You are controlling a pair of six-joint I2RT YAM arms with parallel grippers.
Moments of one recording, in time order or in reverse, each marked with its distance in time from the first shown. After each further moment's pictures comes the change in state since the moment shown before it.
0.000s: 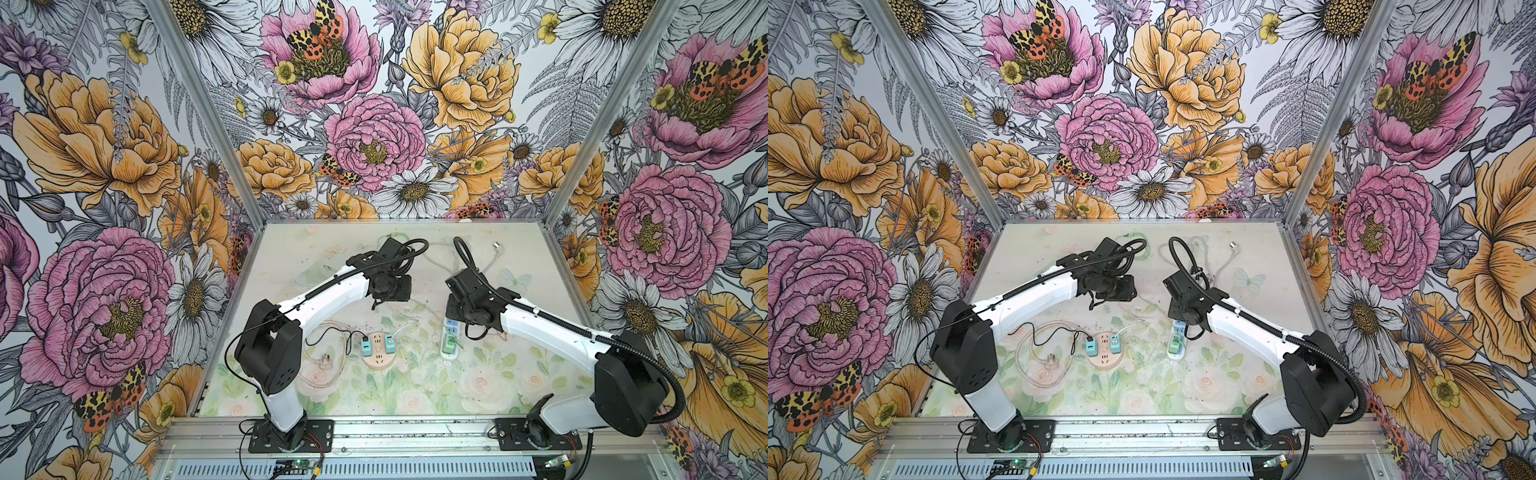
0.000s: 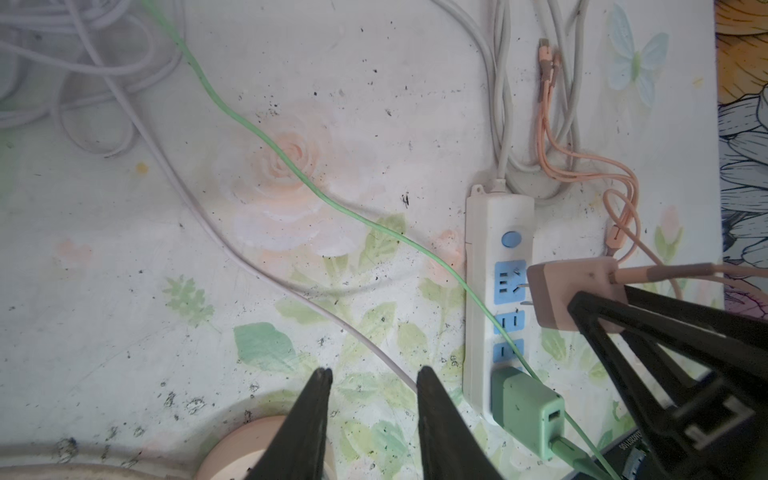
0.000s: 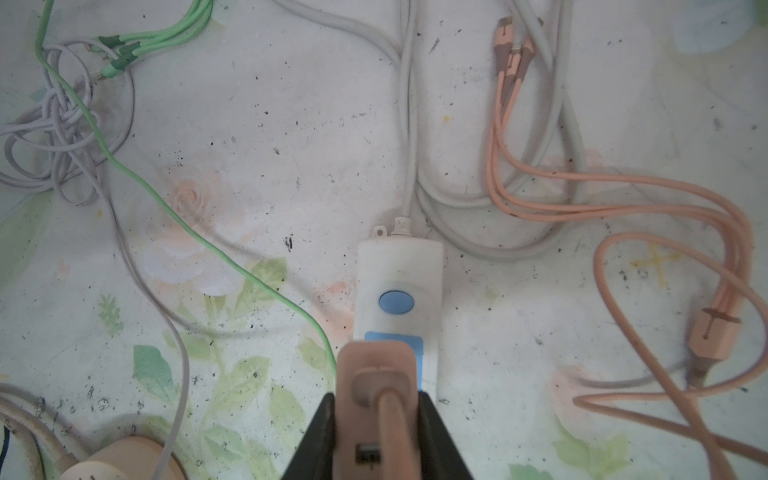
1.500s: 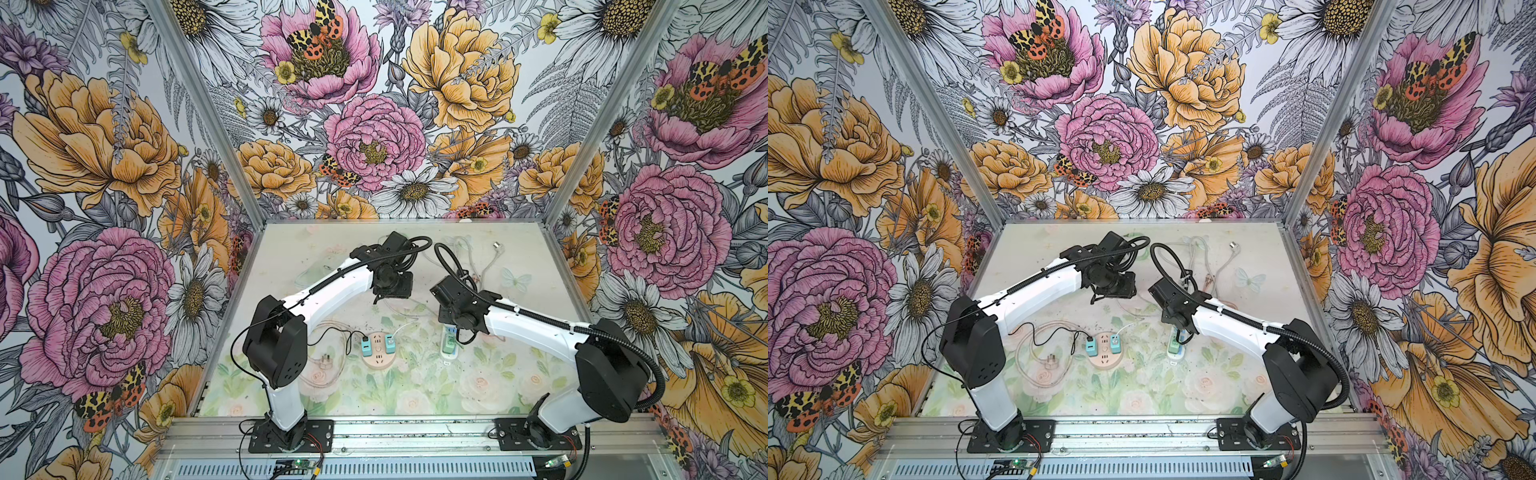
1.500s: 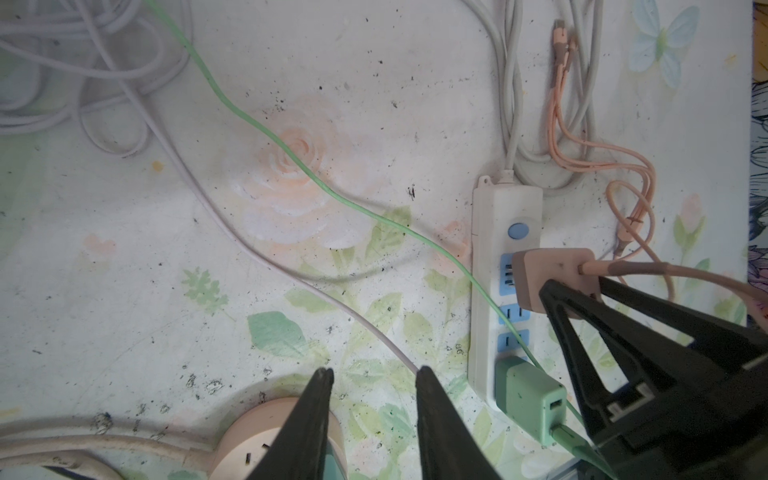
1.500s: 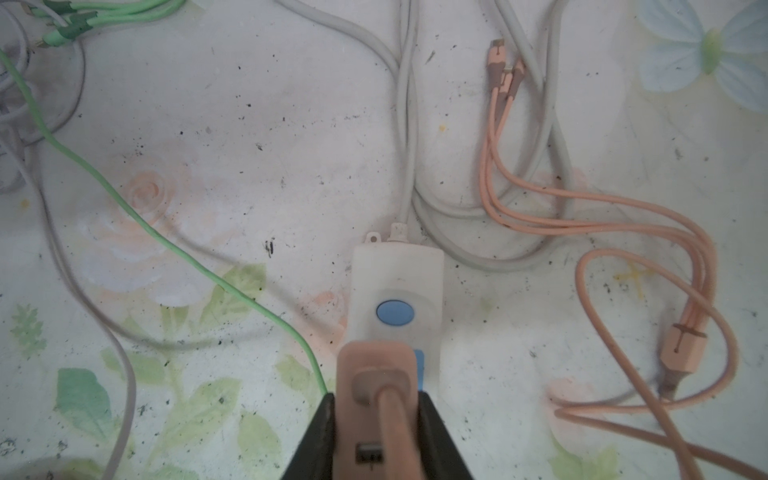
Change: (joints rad) left arm 0.006 0.055 0.114 -0.123 -0.010 0.026; right arm 0.069 0.094 0.027 0.000 0.149 0.015
